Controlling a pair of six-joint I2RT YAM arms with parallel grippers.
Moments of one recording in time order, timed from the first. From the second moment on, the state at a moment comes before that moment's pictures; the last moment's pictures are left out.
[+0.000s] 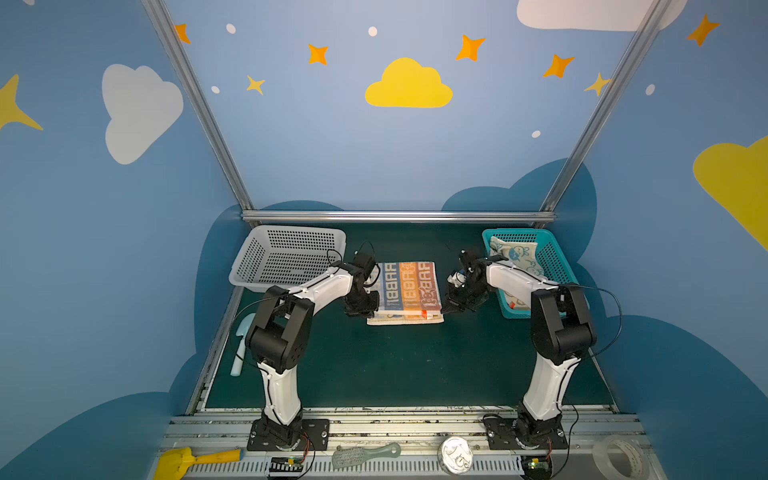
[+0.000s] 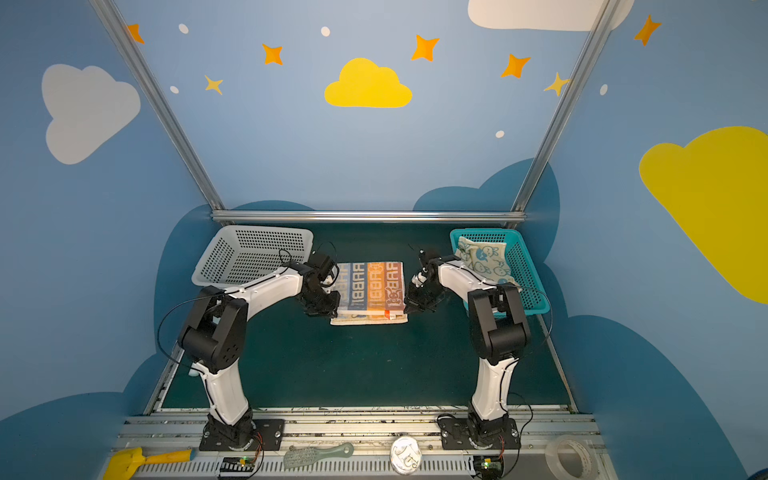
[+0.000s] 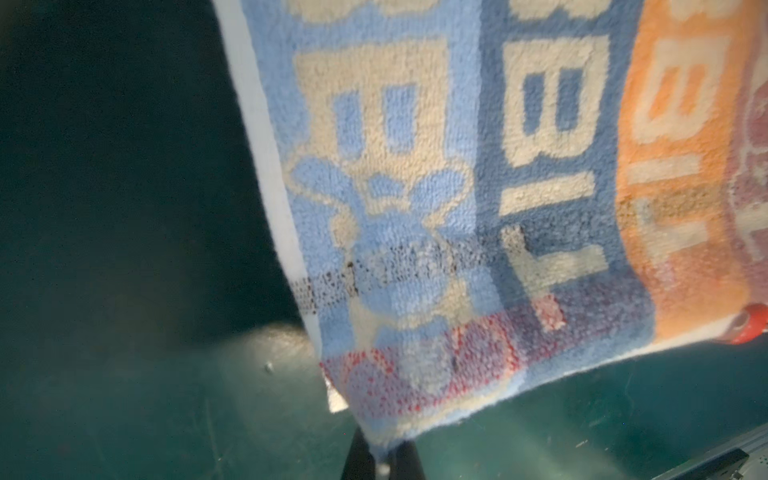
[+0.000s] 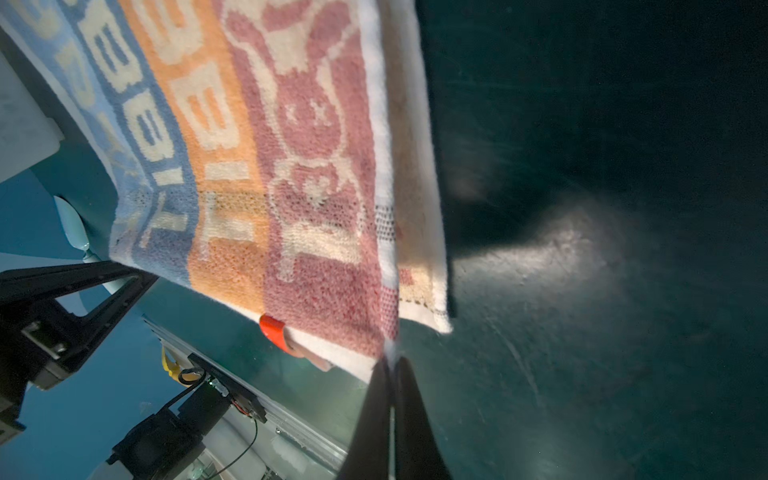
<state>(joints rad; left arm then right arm) -0.43 1.89 1.31 -0.82 0.24 -0.44 0.34 1.92 1.33 -0.87 -0.50 0.45</state>
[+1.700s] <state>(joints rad) -0.44 1.89 1.25 -0.51 0.55 -0.69 0.36 2.01 1.51 -0.77 -0.65 0.53</state>
